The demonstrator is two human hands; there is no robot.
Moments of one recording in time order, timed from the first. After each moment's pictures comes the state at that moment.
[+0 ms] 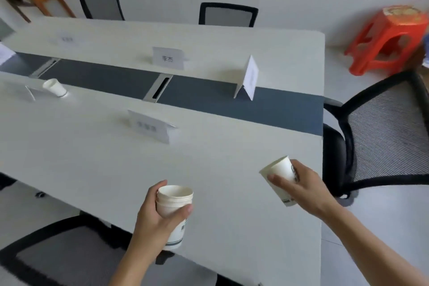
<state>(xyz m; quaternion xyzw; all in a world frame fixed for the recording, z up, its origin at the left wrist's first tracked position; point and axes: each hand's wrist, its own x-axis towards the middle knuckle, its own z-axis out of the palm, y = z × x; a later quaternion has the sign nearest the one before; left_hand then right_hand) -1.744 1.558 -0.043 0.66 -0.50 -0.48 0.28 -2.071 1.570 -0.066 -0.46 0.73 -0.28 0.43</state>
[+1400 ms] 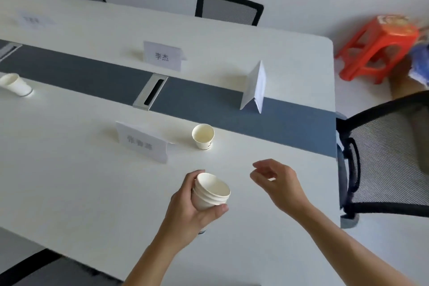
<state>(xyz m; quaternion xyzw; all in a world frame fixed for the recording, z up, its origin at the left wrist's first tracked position) -1.762 1.421 -0.059 0.55 -0.60 -0.54 0.23 -1.994 1.434 -0.084 -0.45 0.73 -0.32 0.39</state>
